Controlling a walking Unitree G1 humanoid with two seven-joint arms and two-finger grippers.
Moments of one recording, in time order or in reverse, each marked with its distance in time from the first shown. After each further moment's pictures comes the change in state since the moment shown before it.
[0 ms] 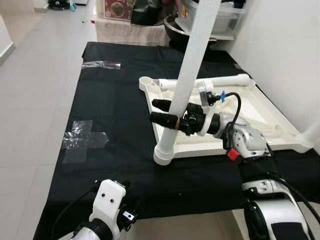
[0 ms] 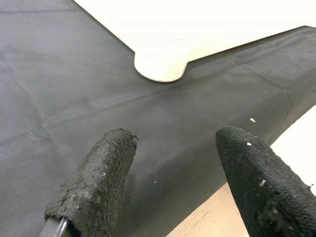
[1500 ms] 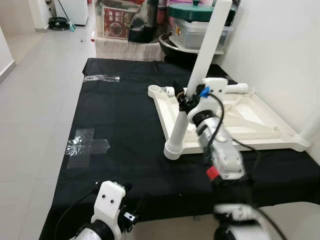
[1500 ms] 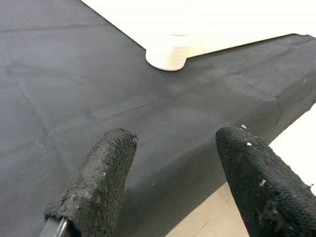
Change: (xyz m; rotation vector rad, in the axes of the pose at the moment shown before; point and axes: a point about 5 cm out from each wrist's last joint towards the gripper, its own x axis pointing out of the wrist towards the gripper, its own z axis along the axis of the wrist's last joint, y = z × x) left arm 0.010 0.005 -0.001 -0.026 -0.016 0.003; right arm -0.002 -0.007 0.016 -0.153 -0.208 -0.767
